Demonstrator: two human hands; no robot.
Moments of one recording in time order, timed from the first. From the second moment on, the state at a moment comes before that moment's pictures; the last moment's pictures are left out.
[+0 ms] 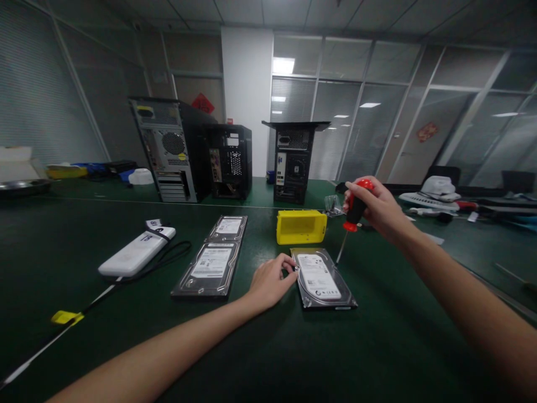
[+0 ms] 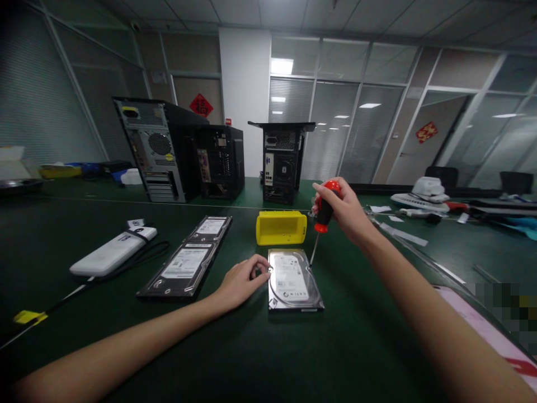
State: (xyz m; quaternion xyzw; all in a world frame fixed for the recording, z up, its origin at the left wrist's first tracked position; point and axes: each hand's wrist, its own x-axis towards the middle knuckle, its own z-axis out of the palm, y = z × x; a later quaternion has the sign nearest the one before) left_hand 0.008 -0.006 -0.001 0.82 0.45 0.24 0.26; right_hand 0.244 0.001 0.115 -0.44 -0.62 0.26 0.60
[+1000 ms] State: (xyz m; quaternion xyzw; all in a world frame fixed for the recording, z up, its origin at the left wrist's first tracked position) left_hand 0.009 -0.005 -0.001 0.82 0.45 0.24 0.26; right_hand 0.227 -0.003 0.121 -0.46 -0.65 0.16 0.58
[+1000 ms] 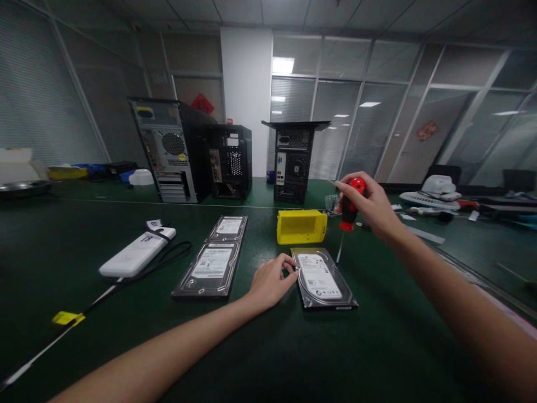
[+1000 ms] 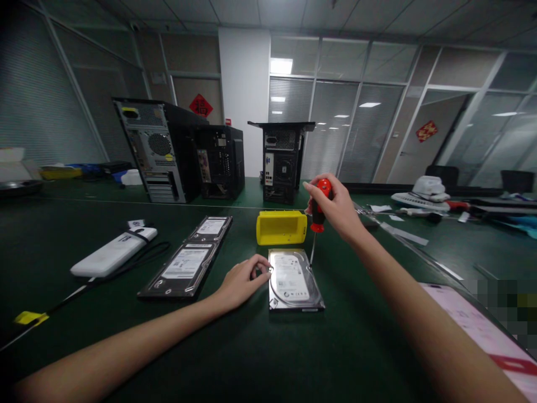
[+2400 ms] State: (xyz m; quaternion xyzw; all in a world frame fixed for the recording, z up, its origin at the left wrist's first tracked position) left_hand 0.009 -0.005 -0.002 0.82 0.44 0.24 0.26; right_hand 0.239 -0.001 0.142 -0.54 -0.68 0.17 0.46
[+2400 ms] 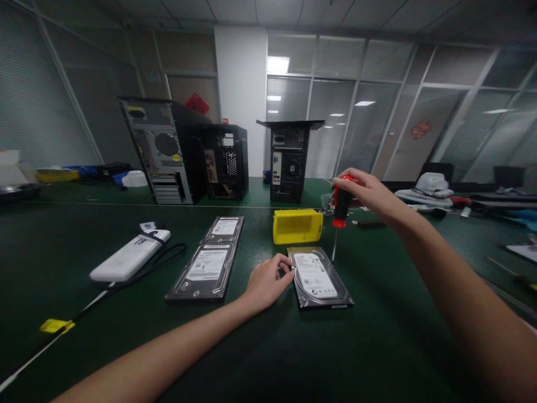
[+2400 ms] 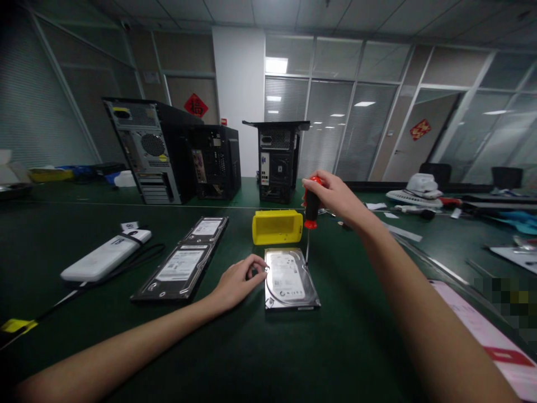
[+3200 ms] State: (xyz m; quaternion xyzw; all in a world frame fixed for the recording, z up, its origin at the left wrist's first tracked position) left_hand 0.009 -0.005 -0.002 0.82 0.45 0.24 0.26; right_hand 0.254 -0.014 0.162 -0.55 -0.76 0.06 0.34
